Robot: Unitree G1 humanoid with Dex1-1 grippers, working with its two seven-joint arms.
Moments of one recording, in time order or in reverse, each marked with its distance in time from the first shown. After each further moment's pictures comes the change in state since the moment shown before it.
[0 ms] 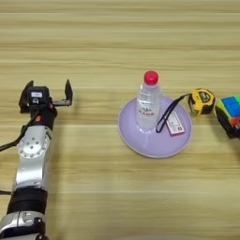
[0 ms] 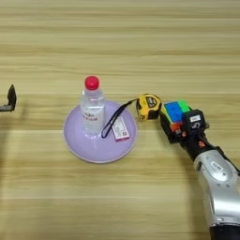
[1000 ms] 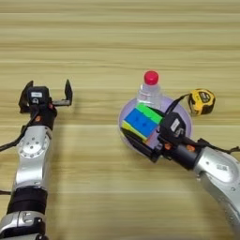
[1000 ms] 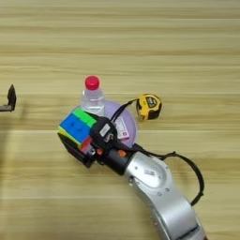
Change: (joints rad) left arm 0.001 0.000 -0.002 0.000 0.001 0.001 0.001; right arm -0.010 0.129 0.563 -0.469 -0.042 0.274 0.071
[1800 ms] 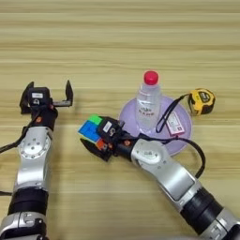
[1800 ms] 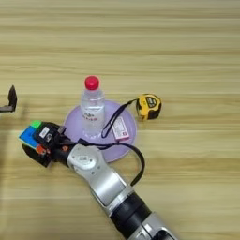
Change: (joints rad) left arm 0.006 -0.006 -0.001 -0.003 0.004 0.000 0.007; right arm -0.338 0.274 0.185 0.717 -0.231 -0.113 -0.140
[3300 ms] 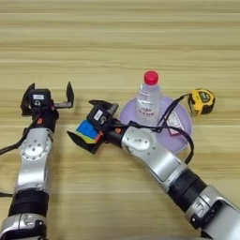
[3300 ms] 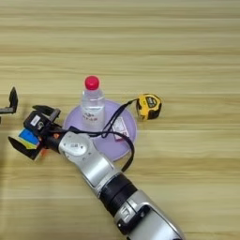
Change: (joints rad) left arm 0.009 -0.003 -0.008 -0.001 0.000 0.000 0.004; right arm -0.124 0.062 -0.013 0.181 0.040 -0.154 0.010
